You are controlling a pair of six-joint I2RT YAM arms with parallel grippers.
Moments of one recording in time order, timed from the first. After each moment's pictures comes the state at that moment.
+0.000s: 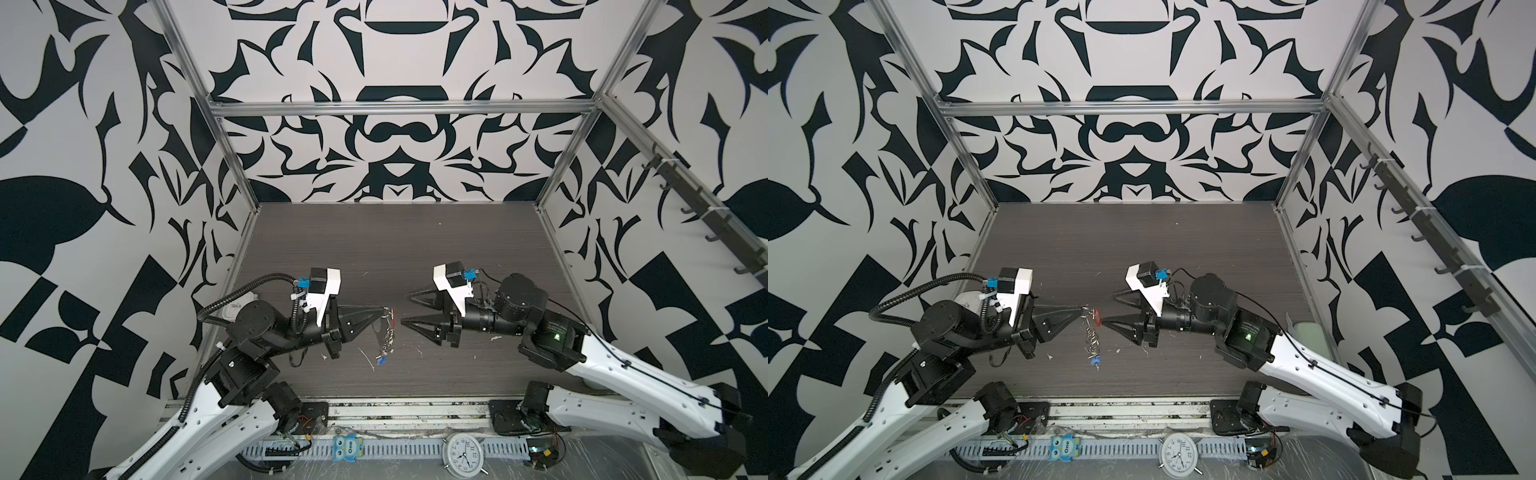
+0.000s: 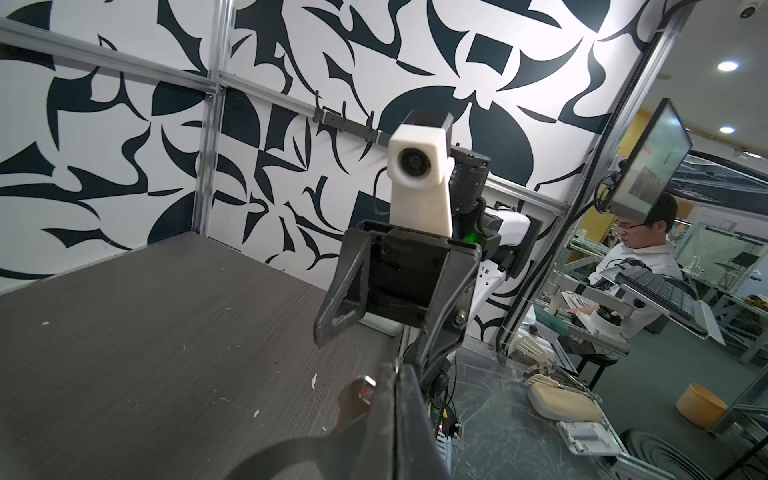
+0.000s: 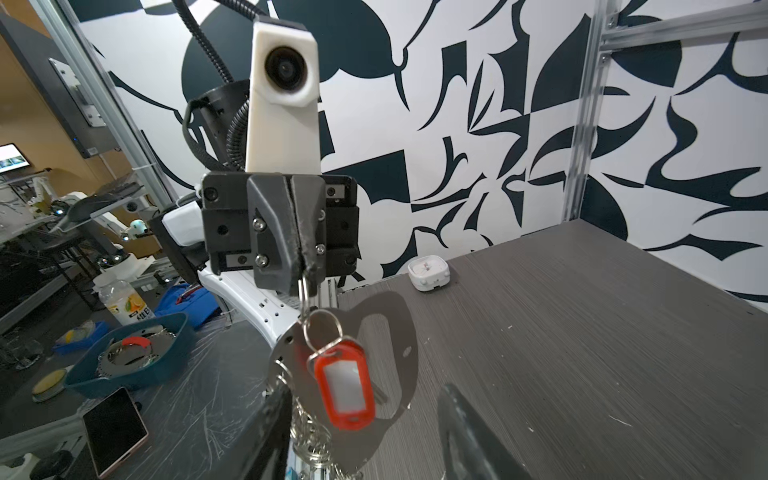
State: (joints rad) left arm -0.81 0.55 0.76 -0.03 0.60 -0.42; right arm 1.01 0.92 0.93 -0.05 -0.45 0.20
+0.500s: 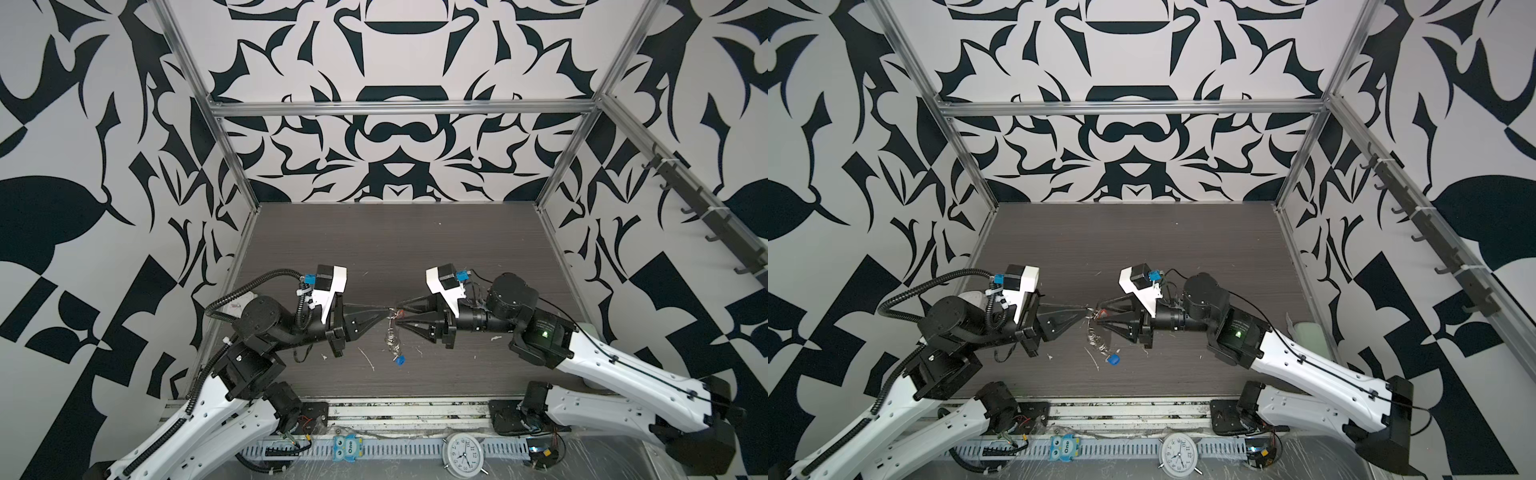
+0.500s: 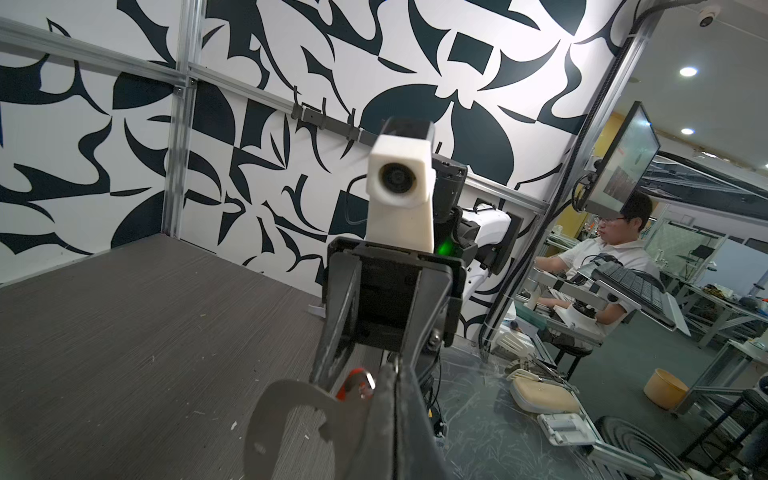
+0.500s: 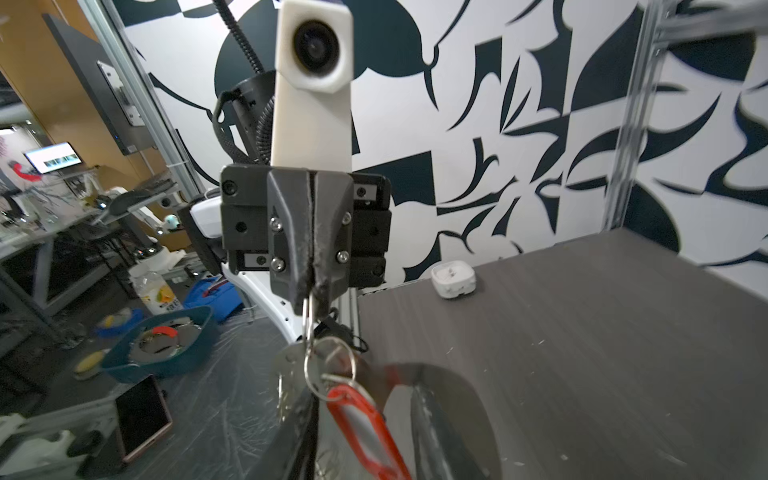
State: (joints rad) left arm -0.81 0.59 0.76 0.03 0.64 -0.45; right arm 1.01 0.96 0.91 0.02 -0.52 0.20
